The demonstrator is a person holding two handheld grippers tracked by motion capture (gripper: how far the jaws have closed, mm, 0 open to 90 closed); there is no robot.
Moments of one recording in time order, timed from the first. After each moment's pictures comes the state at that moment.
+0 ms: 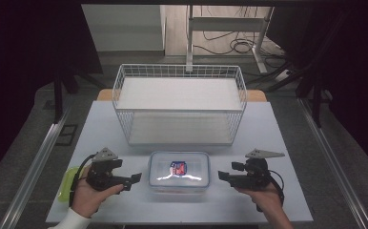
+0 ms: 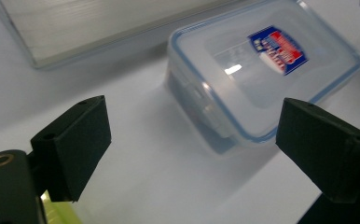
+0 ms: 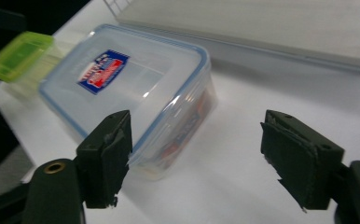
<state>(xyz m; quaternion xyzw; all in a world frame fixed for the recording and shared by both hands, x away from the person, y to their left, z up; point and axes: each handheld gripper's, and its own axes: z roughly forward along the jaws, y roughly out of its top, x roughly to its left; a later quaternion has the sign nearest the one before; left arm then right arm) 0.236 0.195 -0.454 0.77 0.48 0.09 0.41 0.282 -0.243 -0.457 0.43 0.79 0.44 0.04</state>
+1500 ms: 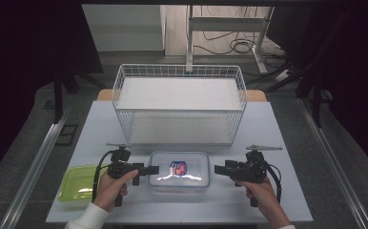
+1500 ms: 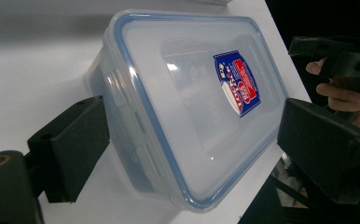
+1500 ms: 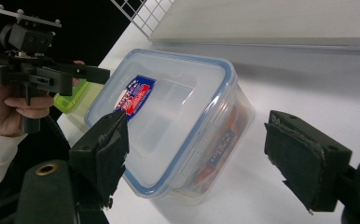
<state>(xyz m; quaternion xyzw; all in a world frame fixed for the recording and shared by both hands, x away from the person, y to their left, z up) 0.283 0.168 -0.487 0.69 0.54 -0.13 0.46 0.306 -0.242 -0.467 0.46 0.74 0.49 -0.07</state>
